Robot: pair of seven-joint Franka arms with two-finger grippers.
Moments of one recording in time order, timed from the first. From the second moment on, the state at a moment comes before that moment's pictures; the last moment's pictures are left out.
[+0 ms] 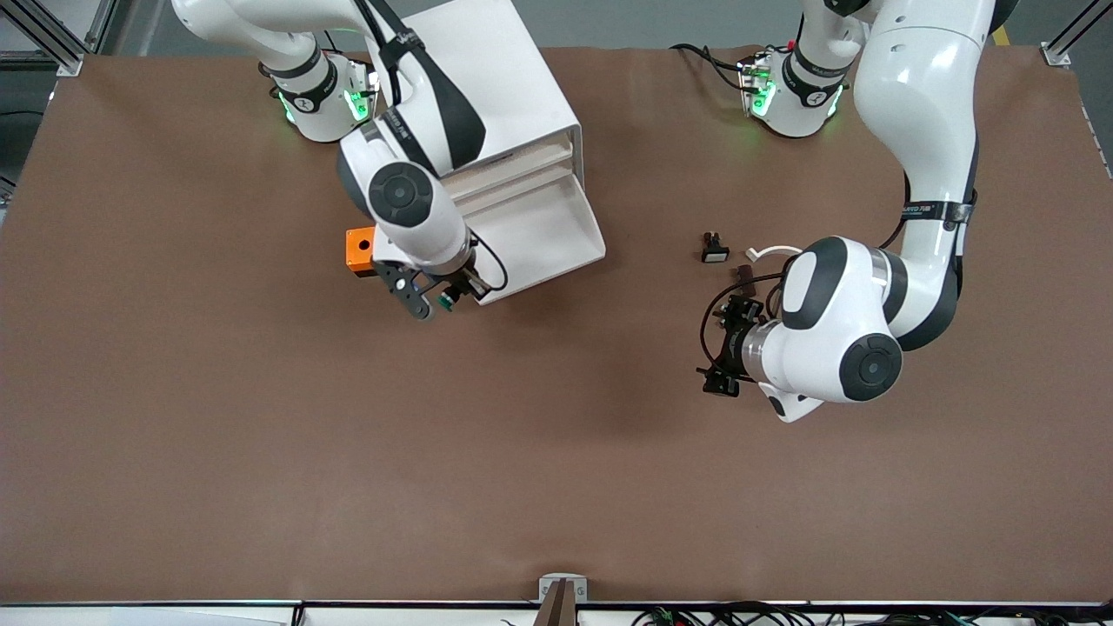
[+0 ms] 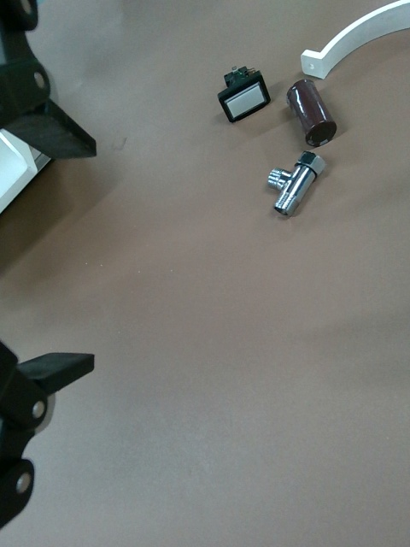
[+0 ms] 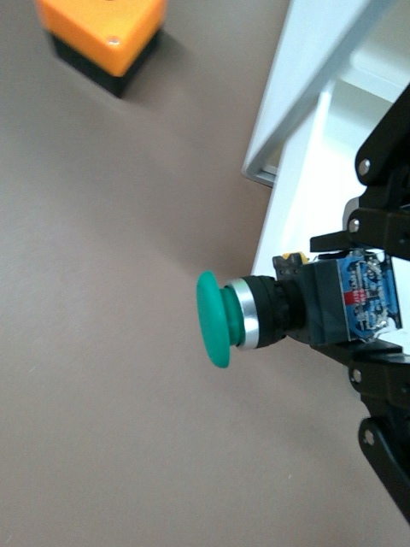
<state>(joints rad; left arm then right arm) -0.32 0.67 -0.02 -1.29 -0.32 1.68 -1.55 0.69 0.33 -0.04 -1.85 0.13 2.09 1.49</state>
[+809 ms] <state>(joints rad) -0.32 0.66 -0.02 -1.29 -0.32 1.68 -1.55 0.88 0.33 -0.04 -1.94 0.13 2.28 1.88</state>
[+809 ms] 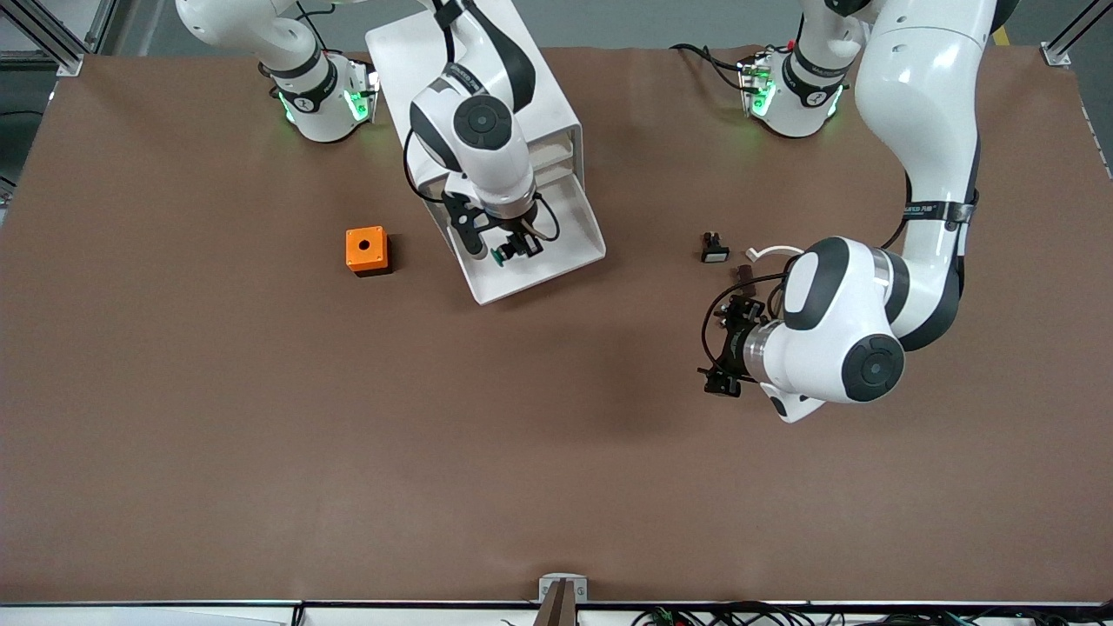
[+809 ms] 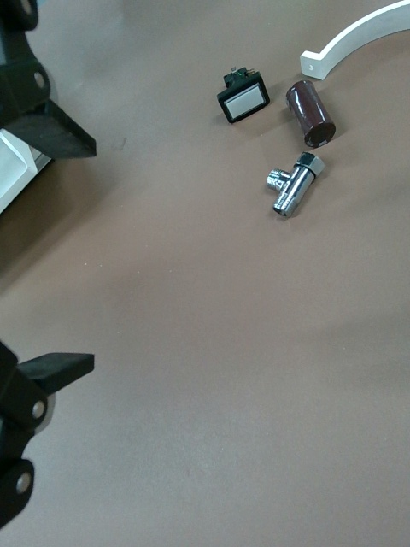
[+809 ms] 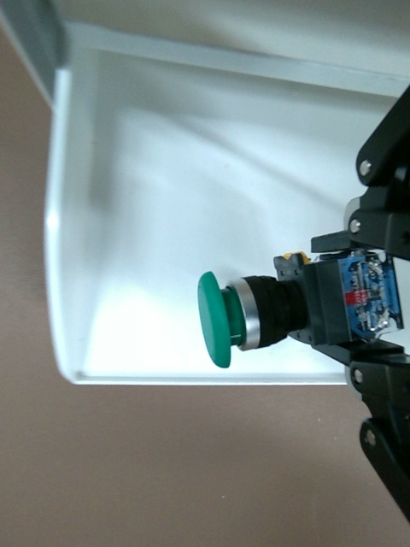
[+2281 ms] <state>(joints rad) -0.33 0.66 -0.03 -1.29 -0.32 1.68 -1.46 0.90 0.38 -0.05 -1.89 0.13 2.30 1.88</state>
